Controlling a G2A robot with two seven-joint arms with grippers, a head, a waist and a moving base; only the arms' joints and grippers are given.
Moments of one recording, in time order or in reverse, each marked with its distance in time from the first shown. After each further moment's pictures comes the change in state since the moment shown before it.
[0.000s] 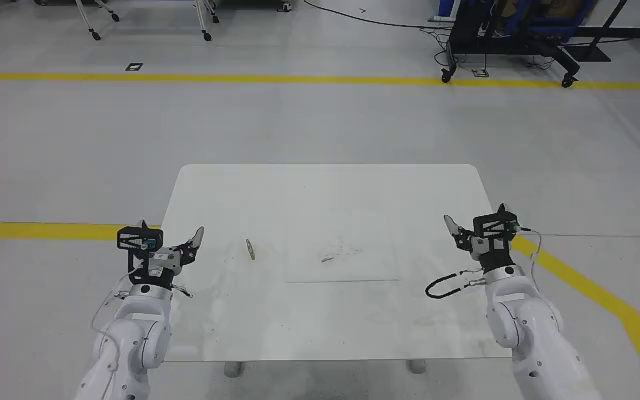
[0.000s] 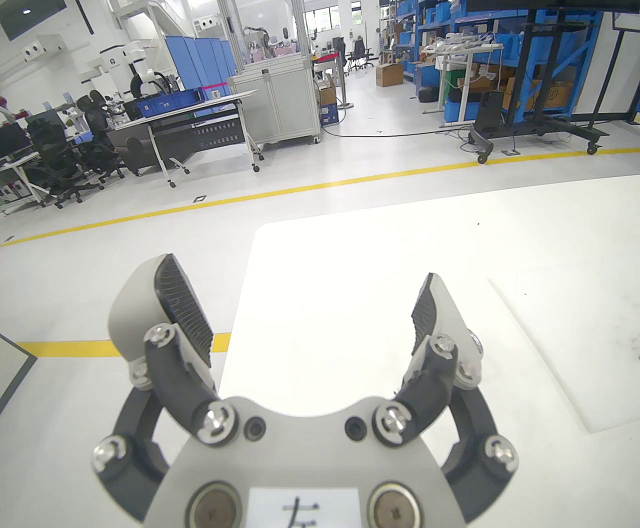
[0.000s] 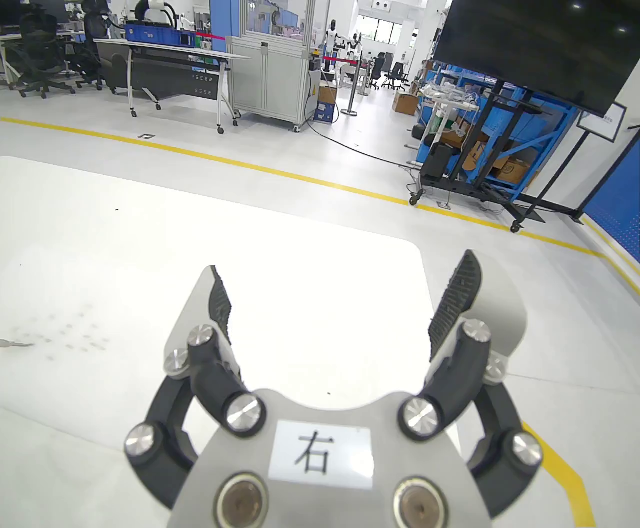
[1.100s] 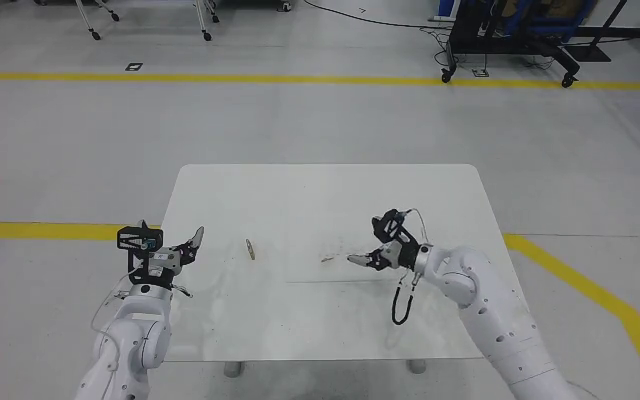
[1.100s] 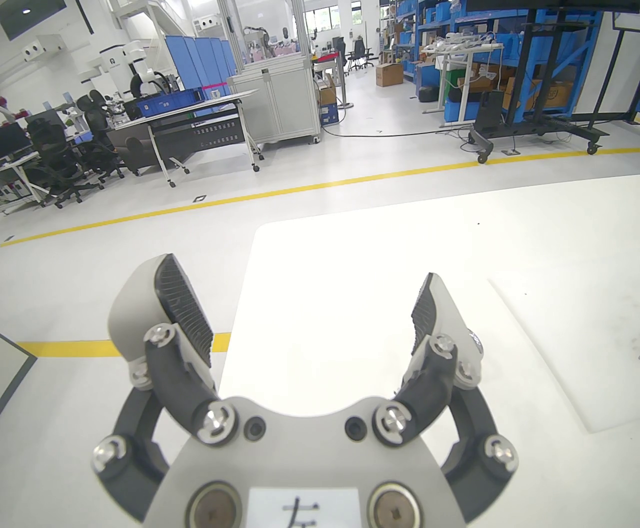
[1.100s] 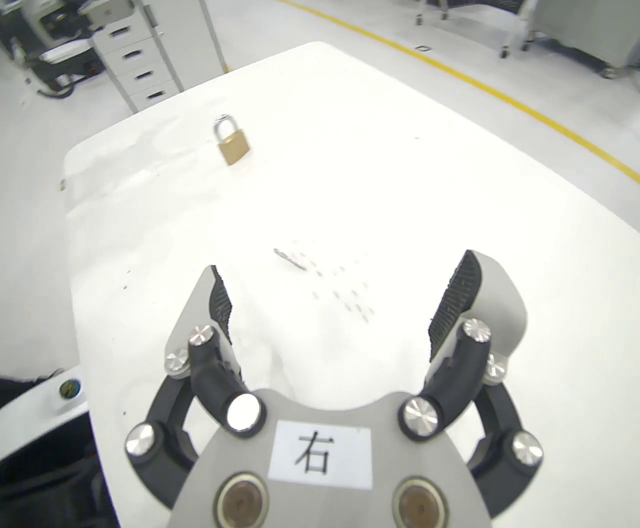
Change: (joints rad) left arm 0.000 0.000 0.000 0.000 0.000 0.000 0.000; right arm 0.472 -0.028 -0.386 0.423 0.259 -0.764 0.302
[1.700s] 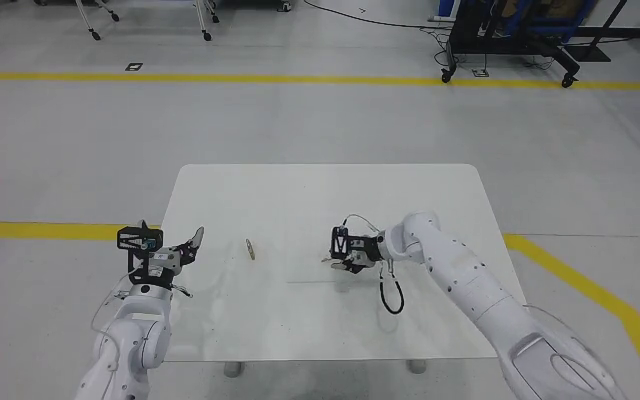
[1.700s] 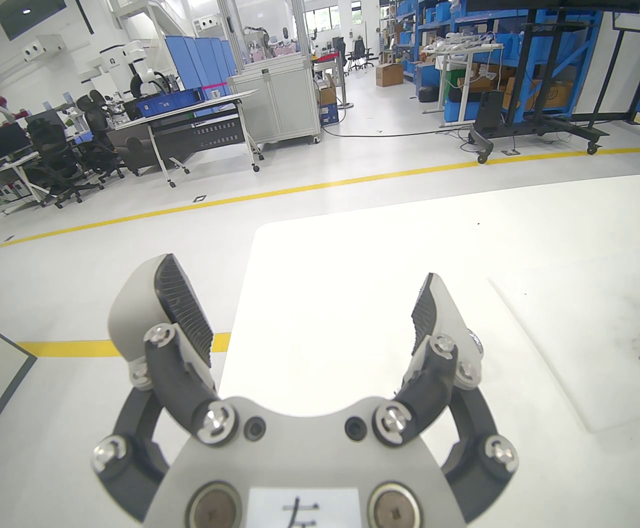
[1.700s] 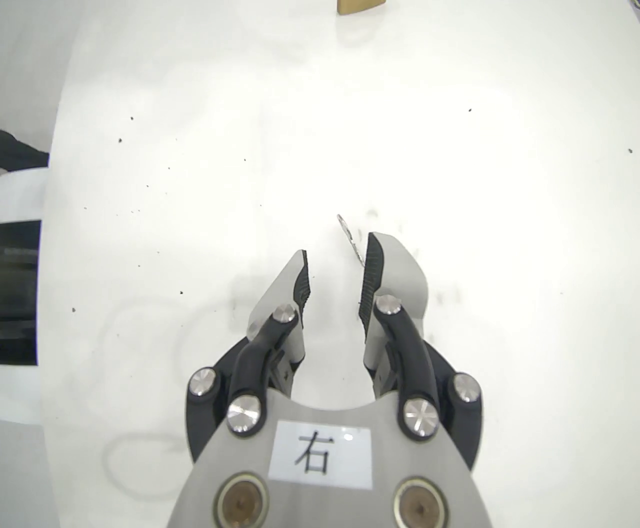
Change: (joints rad) left arm 0.000 0.000 0.000 0.000 0.000 0.000 0.000; right arm 0.412 -0.079 -0.420 0.385 -0.267 -0.219 -0.037
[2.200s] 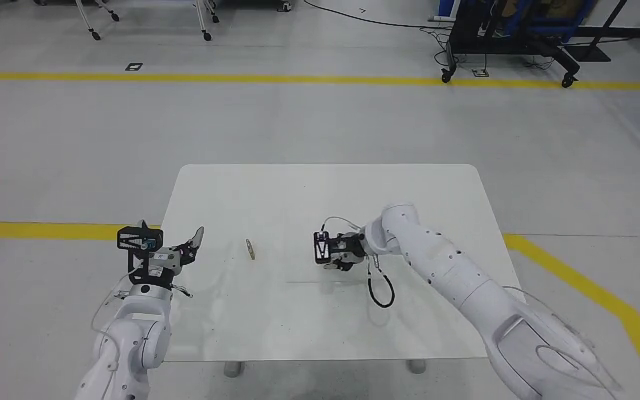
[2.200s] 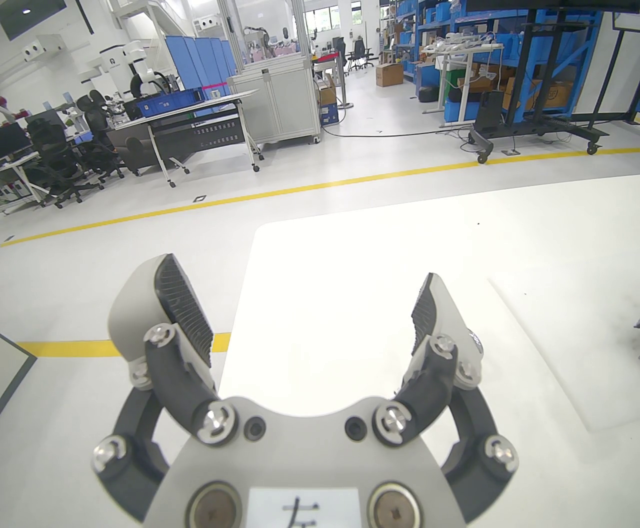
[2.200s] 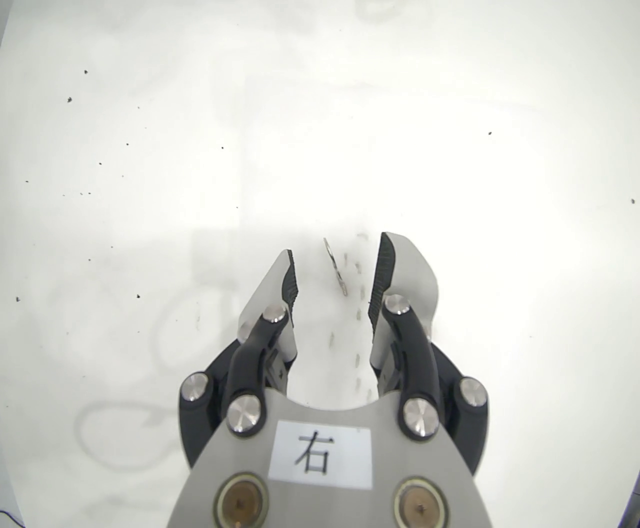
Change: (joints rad) left arm 0.000 0.000 0.000 0.000 0.000 0.000 0.000; right arm 0.105 -0.069 -0.148 0.069 -0.097 0.012 -0.011
